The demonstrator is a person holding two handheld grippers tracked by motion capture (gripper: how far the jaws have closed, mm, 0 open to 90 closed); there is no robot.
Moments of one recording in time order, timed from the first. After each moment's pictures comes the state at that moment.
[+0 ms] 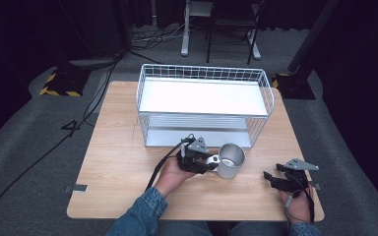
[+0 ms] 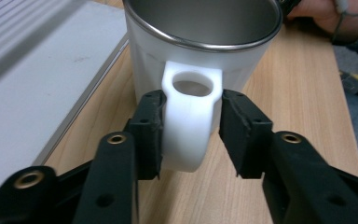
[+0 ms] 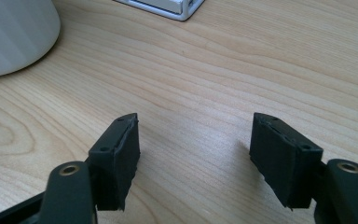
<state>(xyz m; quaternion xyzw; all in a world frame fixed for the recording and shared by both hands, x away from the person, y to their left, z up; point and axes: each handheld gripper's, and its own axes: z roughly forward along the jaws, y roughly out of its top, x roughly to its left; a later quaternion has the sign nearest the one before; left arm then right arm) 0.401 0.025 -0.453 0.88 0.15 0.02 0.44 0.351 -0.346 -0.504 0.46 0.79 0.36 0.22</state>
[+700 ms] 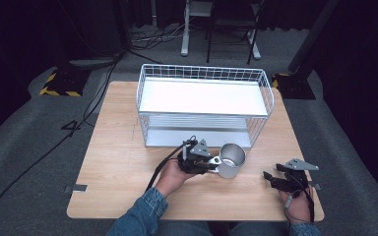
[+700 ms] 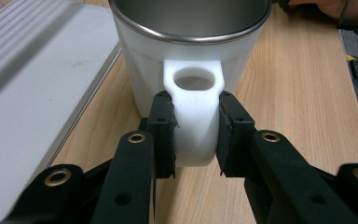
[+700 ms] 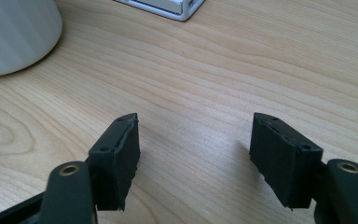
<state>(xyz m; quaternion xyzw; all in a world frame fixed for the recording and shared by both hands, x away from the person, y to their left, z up) 0.395 0.023 -0.450 0.89 0.13 0.04 0.44 0.351 -0.345 -0.504 0.46 0.79 0.36 0.22</state>
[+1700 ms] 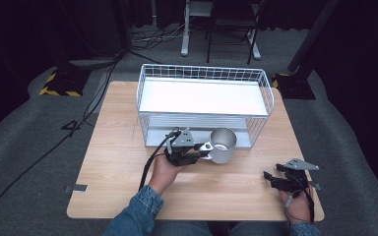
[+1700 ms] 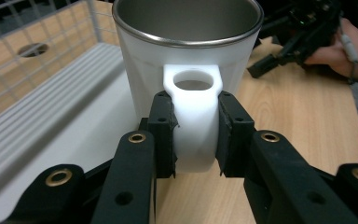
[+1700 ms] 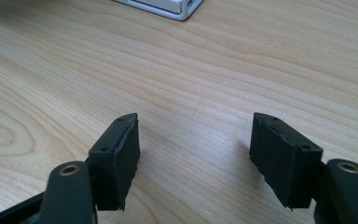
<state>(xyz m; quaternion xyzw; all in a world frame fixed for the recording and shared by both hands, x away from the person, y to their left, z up) 0.398 0.063 -0.426 0.83 0.19 0.10 0.51 0.352 -0.346 -0.504 0.46 0.78 0.36 0.22</state>
